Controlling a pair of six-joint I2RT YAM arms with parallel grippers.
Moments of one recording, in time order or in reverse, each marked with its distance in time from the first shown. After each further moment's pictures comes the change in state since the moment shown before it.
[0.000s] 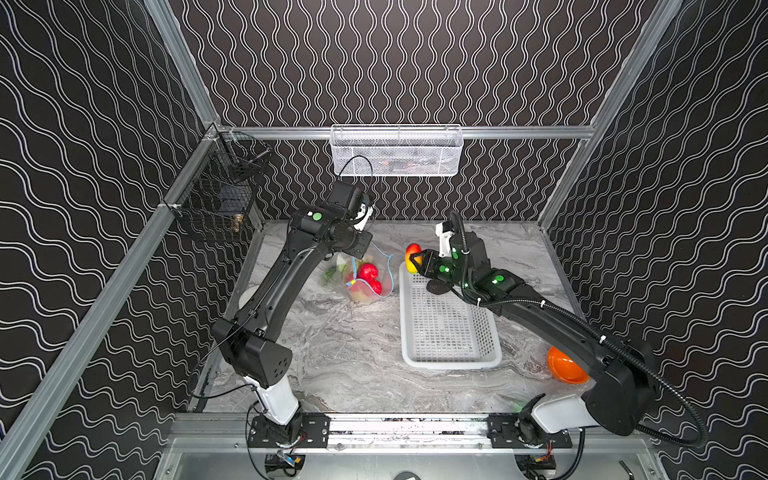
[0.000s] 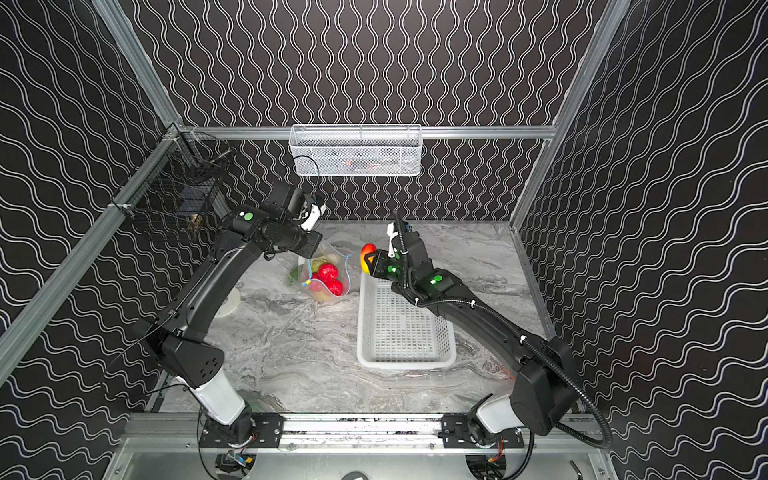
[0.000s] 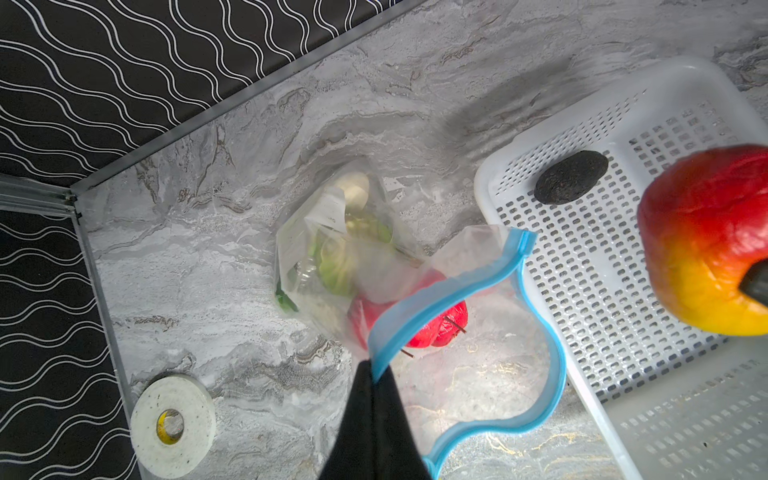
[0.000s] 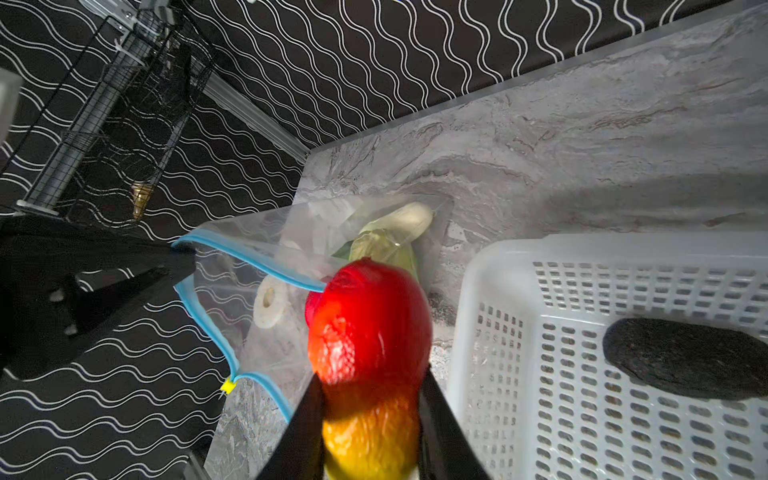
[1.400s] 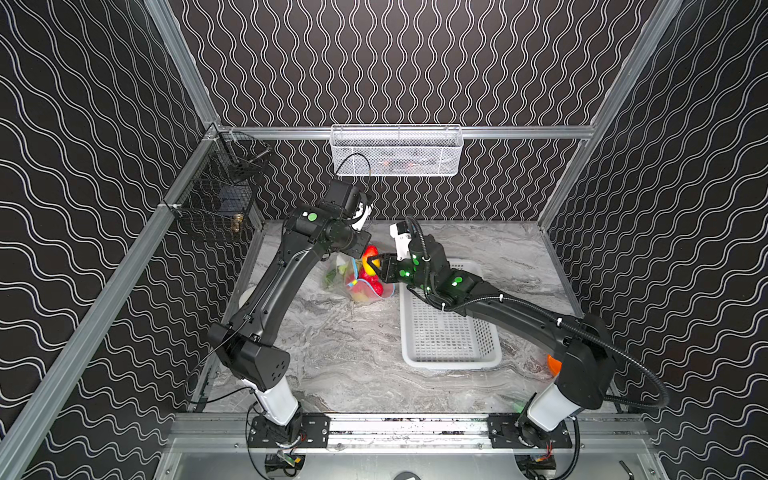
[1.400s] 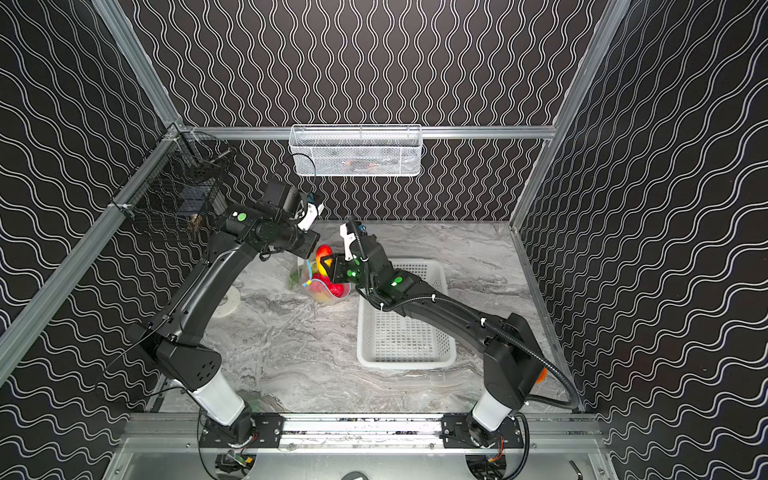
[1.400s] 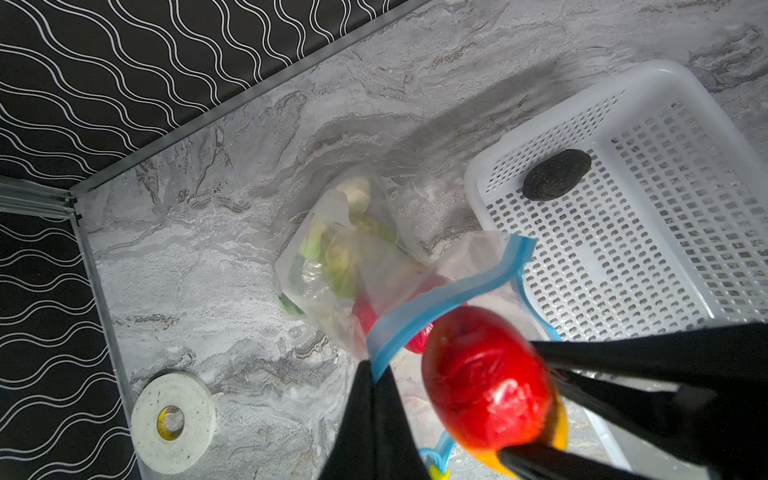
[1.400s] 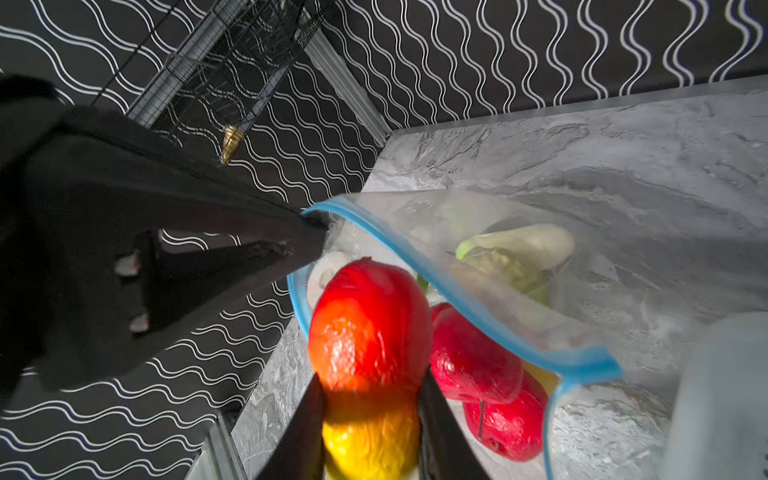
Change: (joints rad) left arm 0.000 -0.024 0.012 -0.025 0.017 0.003; right arm 0.195 0.216 0.158 0.163 0.007 -0.064
